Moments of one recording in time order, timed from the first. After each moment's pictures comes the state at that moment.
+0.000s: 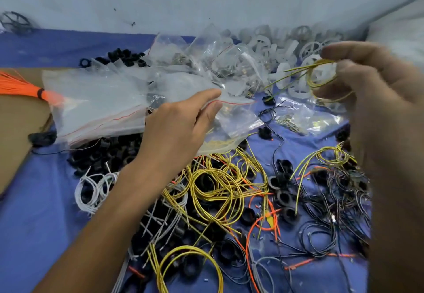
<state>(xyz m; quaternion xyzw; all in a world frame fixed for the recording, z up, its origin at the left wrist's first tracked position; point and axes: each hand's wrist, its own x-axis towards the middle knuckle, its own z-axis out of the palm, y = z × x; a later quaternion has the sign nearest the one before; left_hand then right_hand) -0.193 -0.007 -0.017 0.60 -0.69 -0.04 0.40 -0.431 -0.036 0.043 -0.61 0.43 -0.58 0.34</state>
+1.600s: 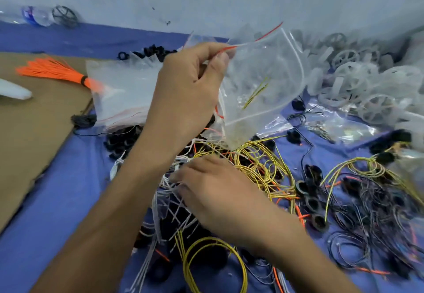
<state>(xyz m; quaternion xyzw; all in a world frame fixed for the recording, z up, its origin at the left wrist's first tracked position) -0.169 0.000 0.024 0.54 -0.57 -0.16 0.60 -0.285 0.041 -0.045 -0.96 0.25 -0.10 0.12</state>
